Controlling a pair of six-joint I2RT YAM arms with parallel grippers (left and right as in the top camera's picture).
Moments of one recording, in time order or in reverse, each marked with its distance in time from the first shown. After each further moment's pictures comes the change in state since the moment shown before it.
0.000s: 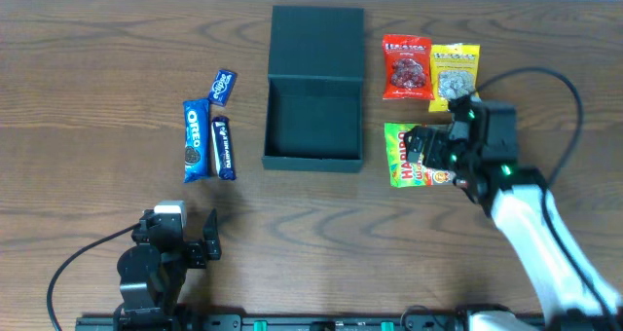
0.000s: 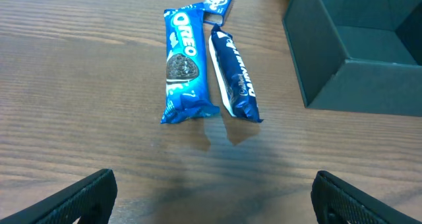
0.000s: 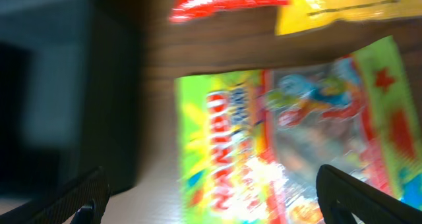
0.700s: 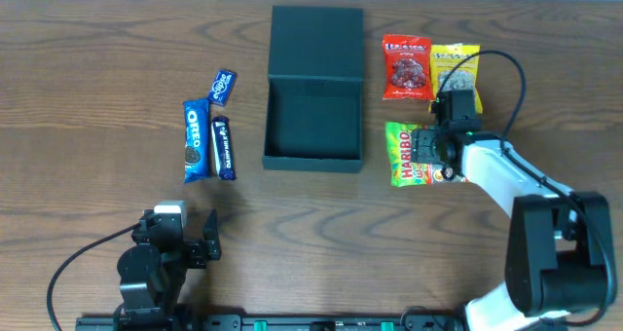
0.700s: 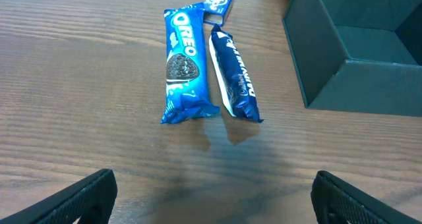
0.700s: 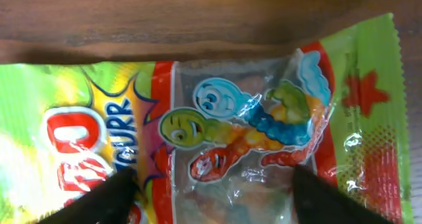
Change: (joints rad) left arm 0.000 0.000 0.000 0.000 0.000 0.000; right arm 0.043 0.362 0.099 0.034 0.273 -0.091
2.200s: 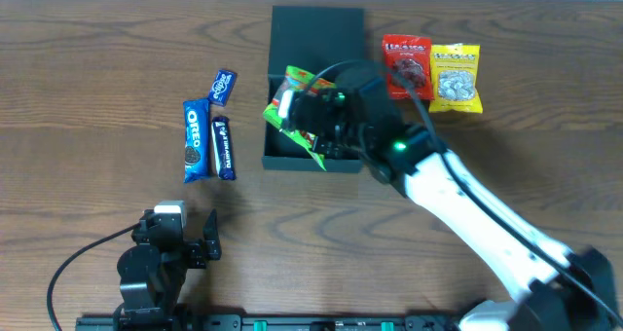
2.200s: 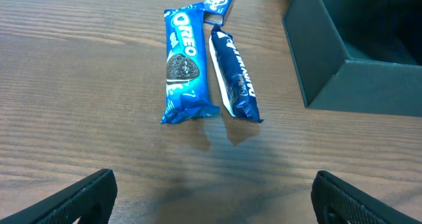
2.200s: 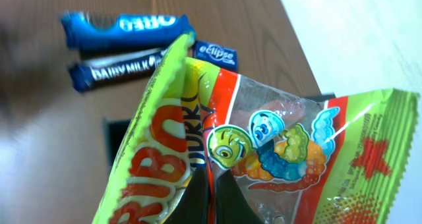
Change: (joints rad) left arm 0.000 0.000 0.000 0.000 0.000 0.000; right arm 0.512 -0.170 0.282 0.063 -0.365 -0.902
